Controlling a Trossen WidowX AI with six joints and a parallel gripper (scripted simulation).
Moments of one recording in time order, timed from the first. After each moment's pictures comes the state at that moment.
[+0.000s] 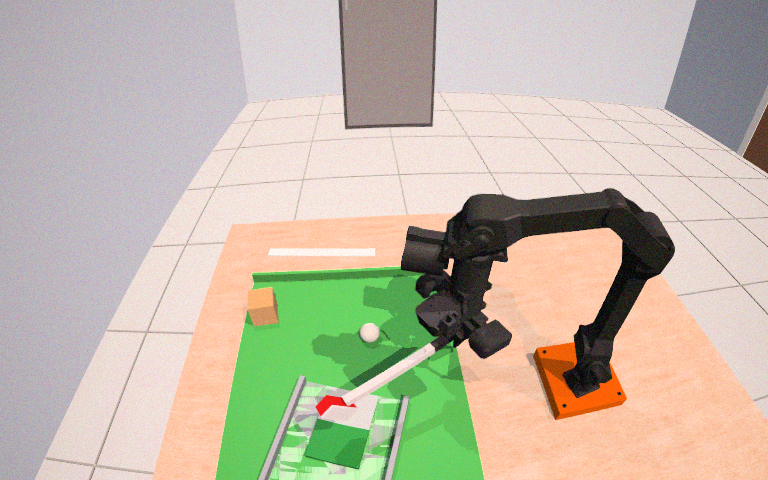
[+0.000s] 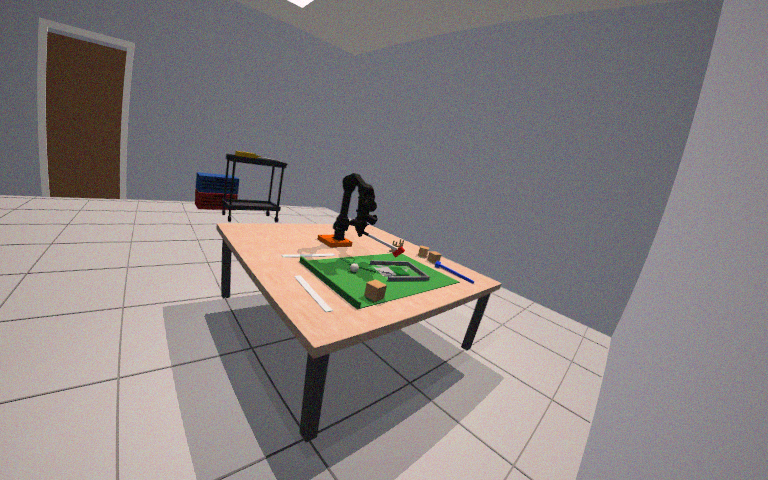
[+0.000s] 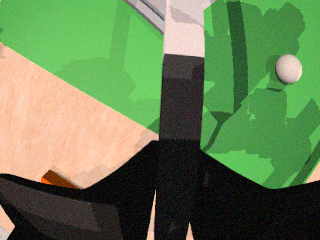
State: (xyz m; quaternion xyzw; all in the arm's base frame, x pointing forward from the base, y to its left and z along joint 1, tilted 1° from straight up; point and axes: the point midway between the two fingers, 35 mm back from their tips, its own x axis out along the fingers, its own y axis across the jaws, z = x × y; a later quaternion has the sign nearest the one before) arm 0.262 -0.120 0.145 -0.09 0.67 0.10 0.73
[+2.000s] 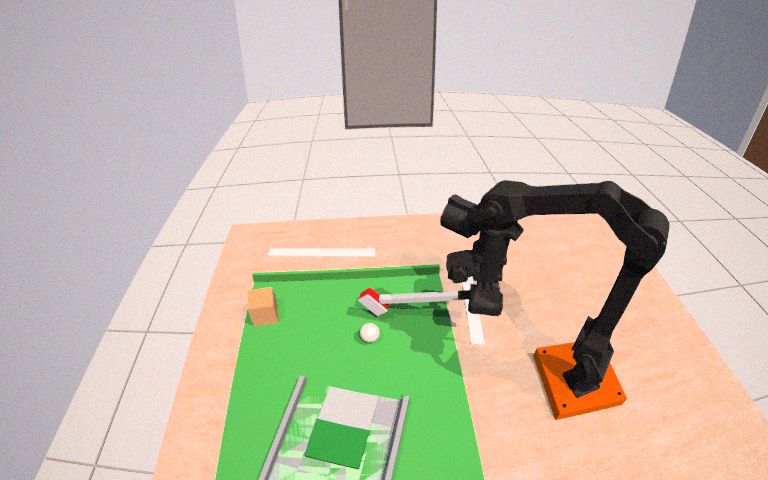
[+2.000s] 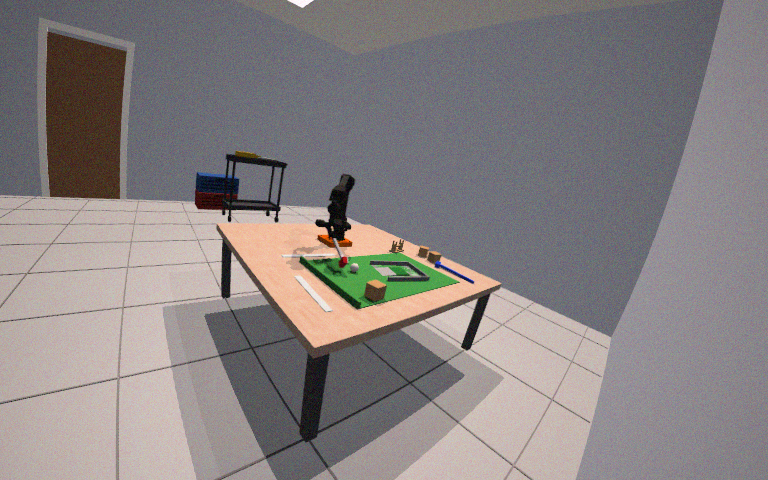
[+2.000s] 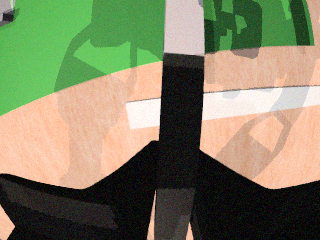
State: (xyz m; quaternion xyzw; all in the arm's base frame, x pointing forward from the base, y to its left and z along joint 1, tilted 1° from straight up) arm 0.155 -0.226 0.101 0.16 0.68 -0.17 0.69
